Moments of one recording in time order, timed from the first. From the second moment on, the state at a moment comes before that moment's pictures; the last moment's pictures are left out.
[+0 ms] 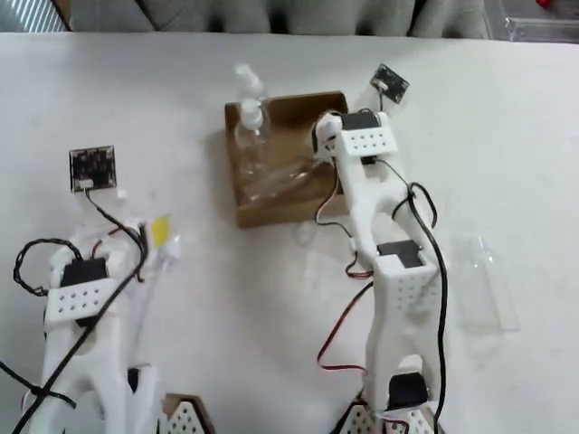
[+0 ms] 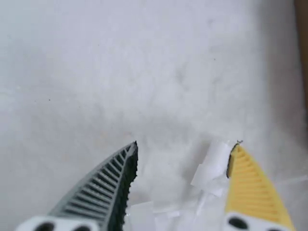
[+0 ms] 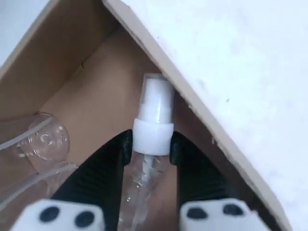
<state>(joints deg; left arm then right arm) -18.5 -40.0 66.8 34.9 -1.5 -12.5 36.7 -23.6 59.9 -41.8</state>
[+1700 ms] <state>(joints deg) -18.0 -40.0 66.9 33.5 -1.5 -17.8 22.3 -23.6 69.6 -40.6</state>
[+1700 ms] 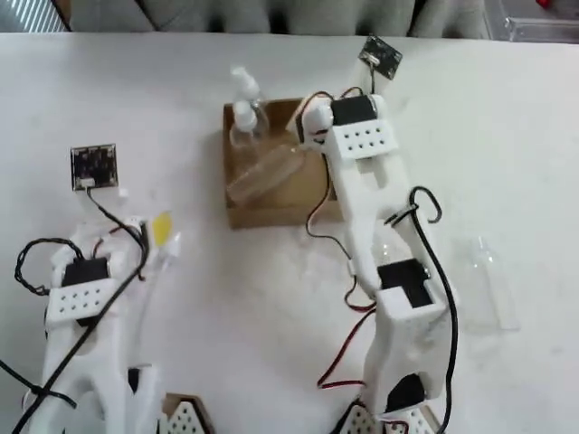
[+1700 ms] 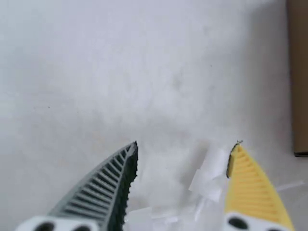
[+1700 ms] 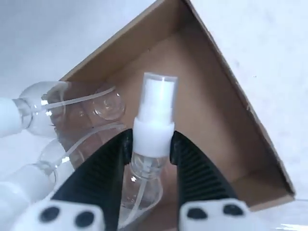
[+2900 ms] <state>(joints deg) -18.0 -40.0 66.9 33.5 -1.5 -24.4 7.3 -9.9 65.0 -17.1</state>
